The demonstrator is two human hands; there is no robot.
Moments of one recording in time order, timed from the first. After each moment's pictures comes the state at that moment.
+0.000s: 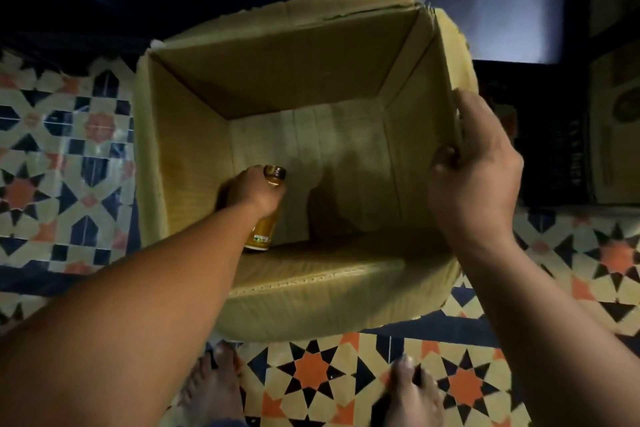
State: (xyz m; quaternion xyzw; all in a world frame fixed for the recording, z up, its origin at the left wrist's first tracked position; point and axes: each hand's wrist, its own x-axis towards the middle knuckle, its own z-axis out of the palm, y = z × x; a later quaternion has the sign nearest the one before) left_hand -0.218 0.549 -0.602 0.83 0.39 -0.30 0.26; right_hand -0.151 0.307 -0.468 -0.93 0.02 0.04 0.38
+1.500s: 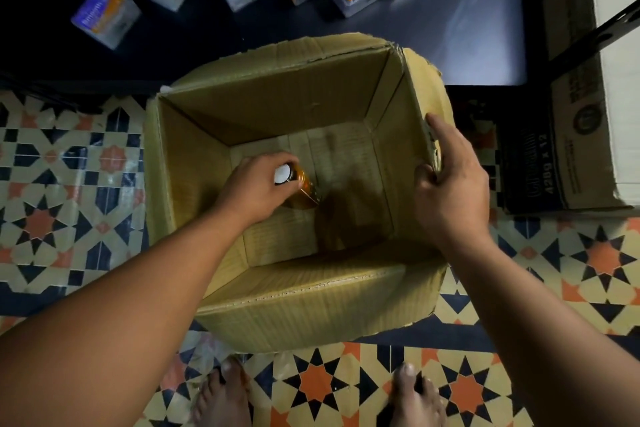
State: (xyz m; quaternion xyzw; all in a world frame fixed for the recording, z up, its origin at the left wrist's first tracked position) left_hand -0.191 0.554 -0.536 0.92 0.13 -0.15 0.34; right_hand -0.137 0.292 -0.478 -0.91 0.04 0.10 0.40
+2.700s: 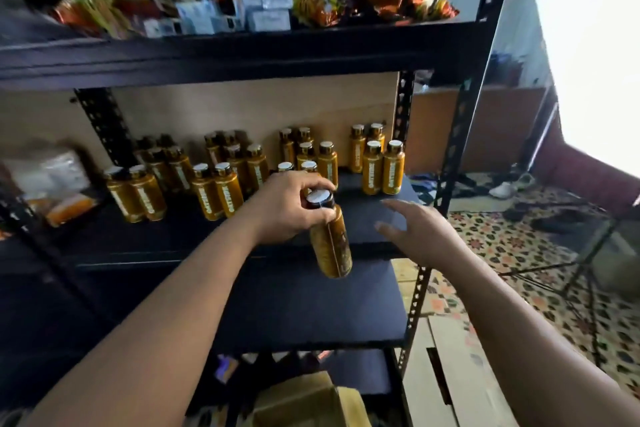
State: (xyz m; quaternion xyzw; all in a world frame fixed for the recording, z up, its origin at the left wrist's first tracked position) left_hand -0.133 0.447 0.471 0.94 -0.12 0.08 0.31; right_hand -0.065 0.201 0.401 -0.95 -0.18 -0.03 0.26
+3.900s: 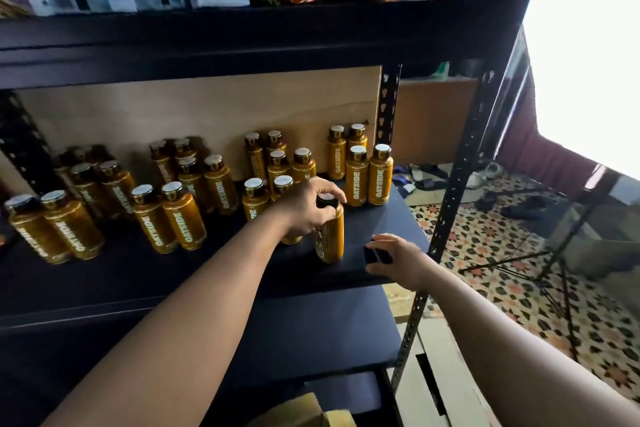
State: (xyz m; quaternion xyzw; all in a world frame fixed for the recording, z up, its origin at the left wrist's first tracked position) left_hand 0.044 0.443 0.405 0.94 -0.15 0.00 0.31; right_hand 0.066 0.204 0.282 -0.95 -0.18 0.10 0.23
